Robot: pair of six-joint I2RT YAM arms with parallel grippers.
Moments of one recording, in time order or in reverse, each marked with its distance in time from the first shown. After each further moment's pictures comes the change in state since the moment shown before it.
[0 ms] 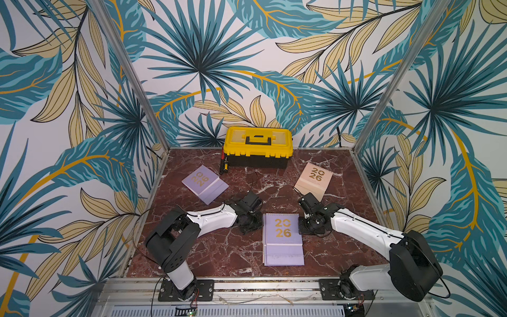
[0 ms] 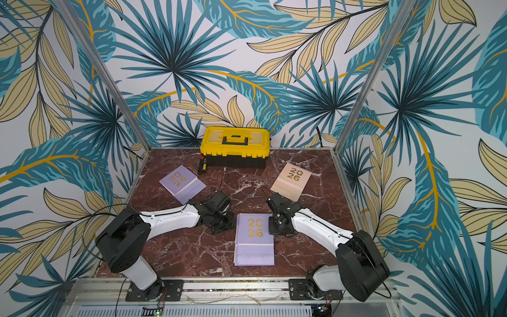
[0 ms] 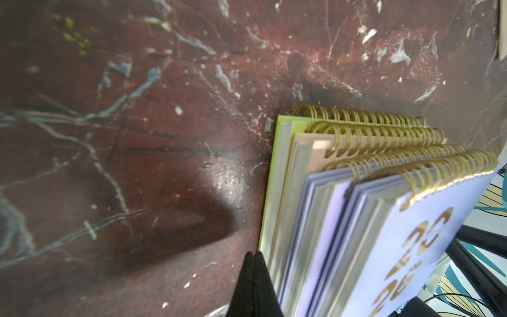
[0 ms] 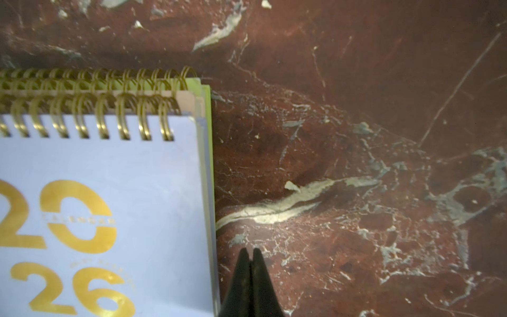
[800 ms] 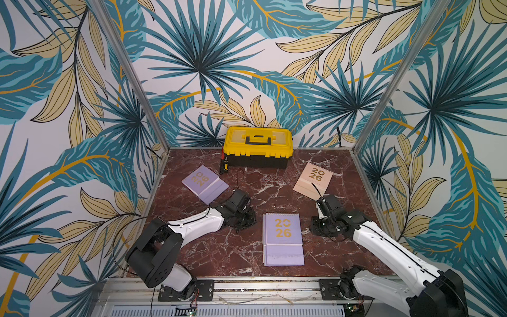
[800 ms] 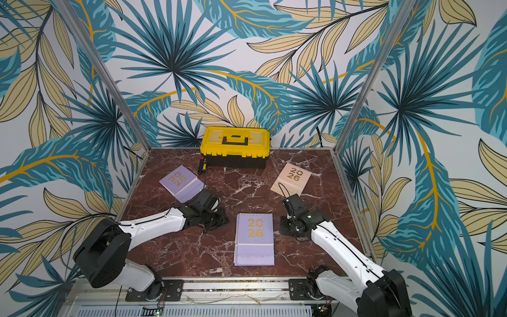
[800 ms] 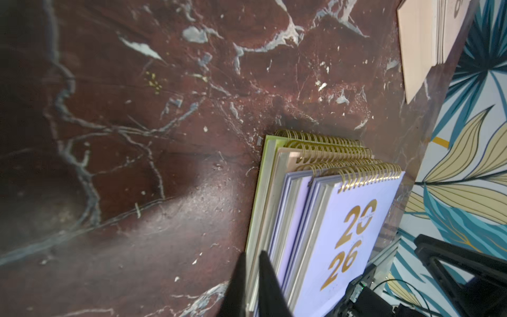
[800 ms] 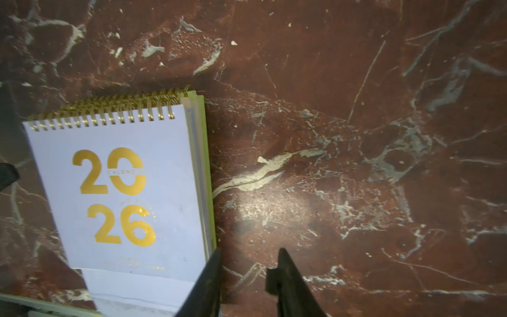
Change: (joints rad) left arm 0.082 -0.164 -0.111 0.080 0.039 -0.032; right arm -0.100 -0.268 -0.039 -0.114 -0.030 -0.008
